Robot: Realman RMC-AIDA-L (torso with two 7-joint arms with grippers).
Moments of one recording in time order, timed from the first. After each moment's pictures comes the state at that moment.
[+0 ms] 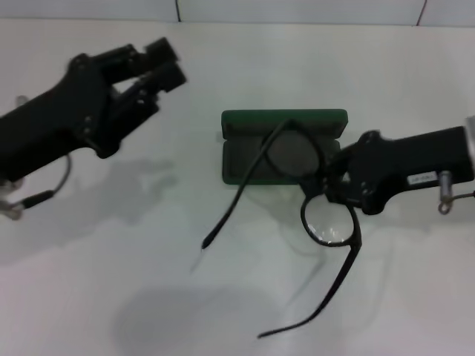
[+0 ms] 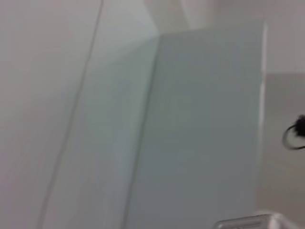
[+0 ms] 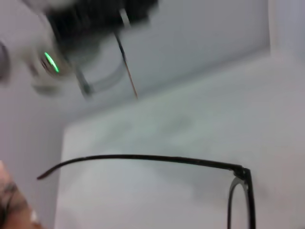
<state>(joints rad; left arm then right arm) -0.34 -2.08 0.91 0.65 1.27 1.88 -1.25 0.43 2.02 -1.38 -1.25 -1.78 -1.46 1.91</state>
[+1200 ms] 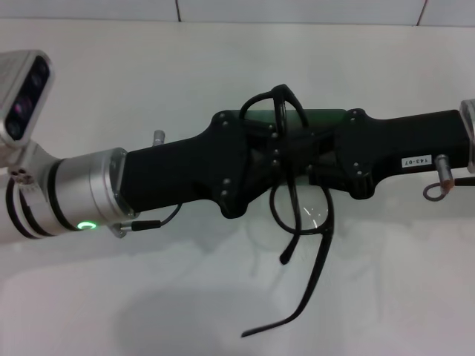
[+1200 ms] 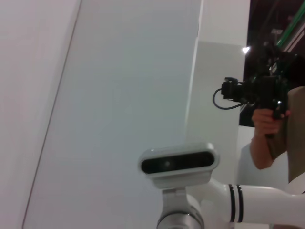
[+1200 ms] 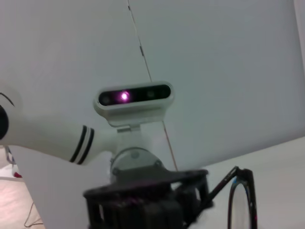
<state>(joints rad) -0.55 -2.10 1.16 0.35 1.29 1.83 -1.05 0.50 2.02 -1.32 -1.06 -1.57 -1.54 1.73</state>
